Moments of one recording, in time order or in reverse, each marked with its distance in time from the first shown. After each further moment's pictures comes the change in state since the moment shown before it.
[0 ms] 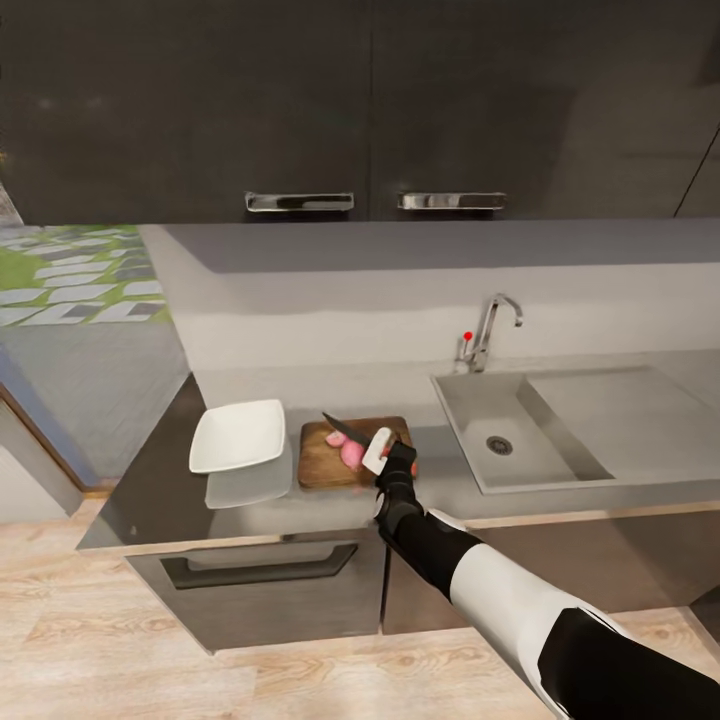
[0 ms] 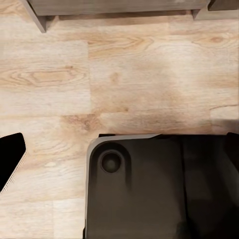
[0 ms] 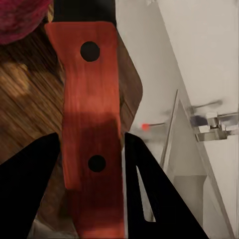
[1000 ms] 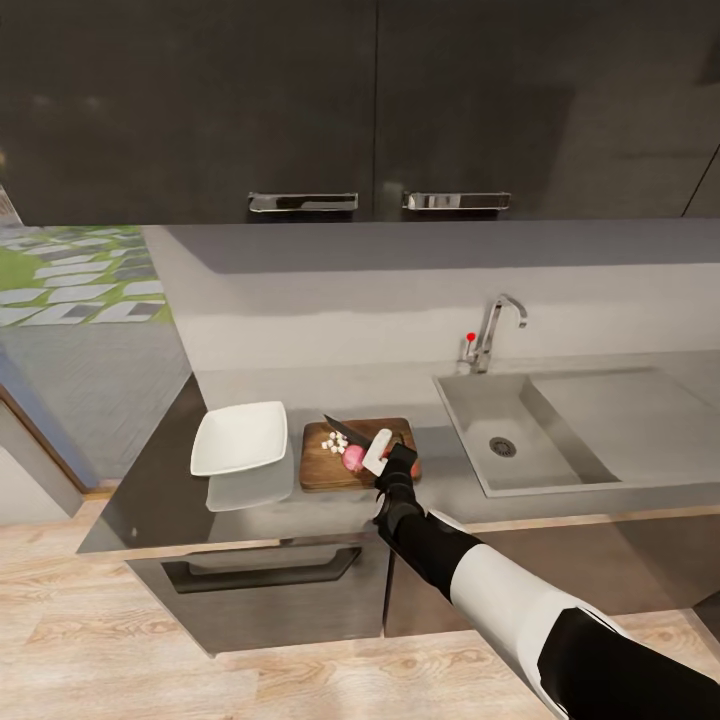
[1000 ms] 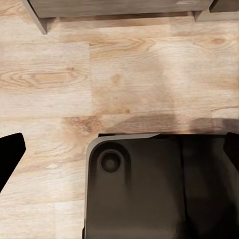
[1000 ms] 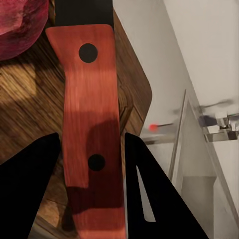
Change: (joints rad) left arm 0.000 -0.001 -0.001 0.000 0.000 0.000 0.000; right arm 0.001 0.000 0.001 0.003 -0.035 -0.007 0.001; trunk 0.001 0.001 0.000
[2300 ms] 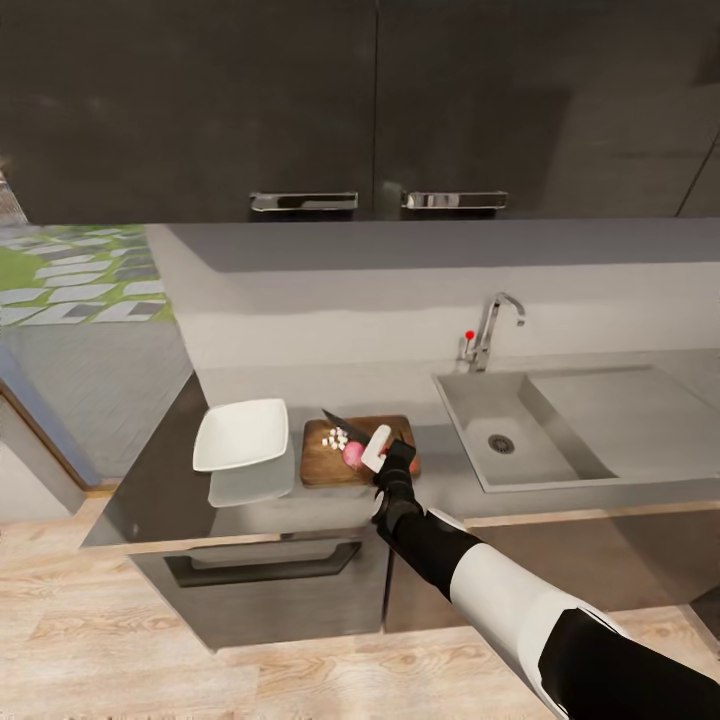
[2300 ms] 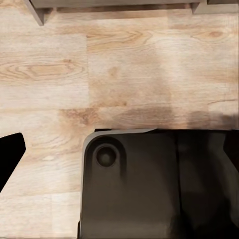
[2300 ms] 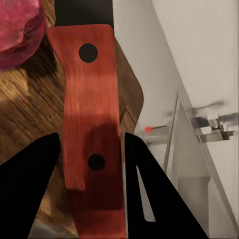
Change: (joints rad) left arm 0.000 -0.015 0.000 0.018 0.000 -0.001 0.000; right arm 0.000 0.000 -0.005 -0.021 0.006 -0.001 -0.016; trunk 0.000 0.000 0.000
